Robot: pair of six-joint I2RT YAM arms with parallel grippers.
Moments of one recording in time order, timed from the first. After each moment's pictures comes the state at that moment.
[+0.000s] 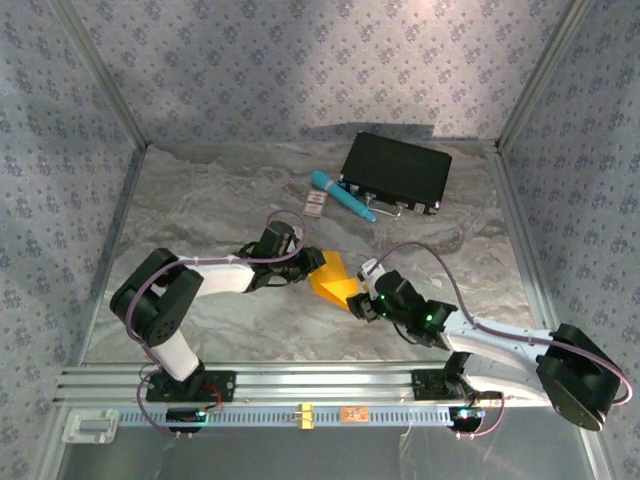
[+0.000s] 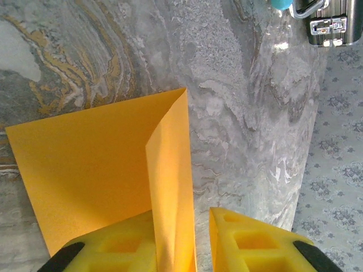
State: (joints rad) left arm -0.69 1.67 0.74 0.24 0.36 -1.15; right arm 0.90 1.05 0.33 0.06 0.13 0.23
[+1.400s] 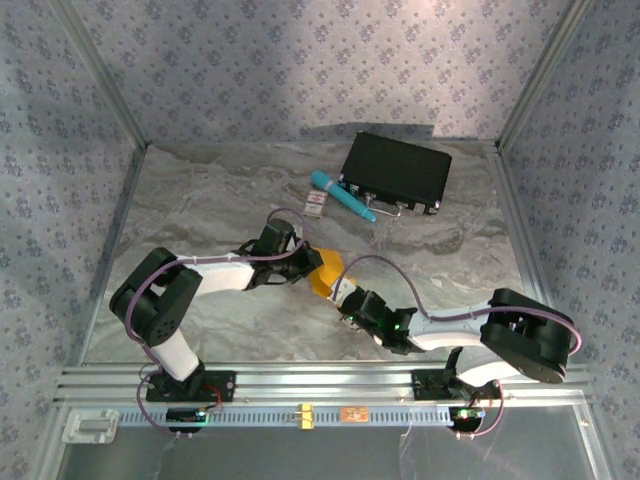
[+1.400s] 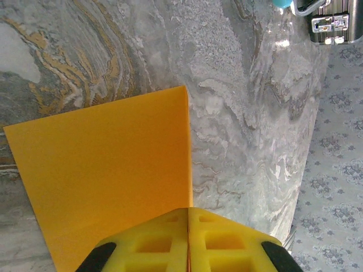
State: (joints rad) left arm -0.67 1.67 0.76 0.20 0.38 -1.14; right arm 1.11 1.38 0.38 0.23 0.48 -0.02
